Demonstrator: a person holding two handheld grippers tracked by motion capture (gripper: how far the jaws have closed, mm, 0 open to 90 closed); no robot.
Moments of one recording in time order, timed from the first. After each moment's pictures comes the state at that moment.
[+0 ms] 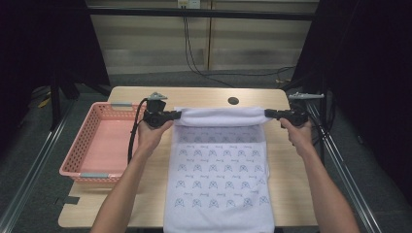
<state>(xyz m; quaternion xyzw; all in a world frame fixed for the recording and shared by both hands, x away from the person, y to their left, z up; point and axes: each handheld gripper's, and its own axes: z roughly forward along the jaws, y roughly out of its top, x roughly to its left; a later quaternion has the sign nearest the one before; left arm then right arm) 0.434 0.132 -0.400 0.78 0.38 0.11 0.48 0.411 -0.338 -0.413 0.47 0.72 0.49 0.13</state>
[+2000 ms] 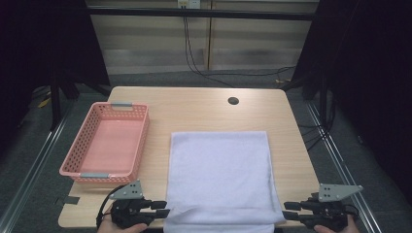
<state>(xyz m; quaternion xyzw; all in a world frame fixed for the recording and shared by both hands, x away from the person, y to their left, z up) 0.205 0.199 -0.456 0.84 0.26 -0.05 0.47 0.146 -0.336 -0.443 0.33 0.82 0.47 0.01</state>
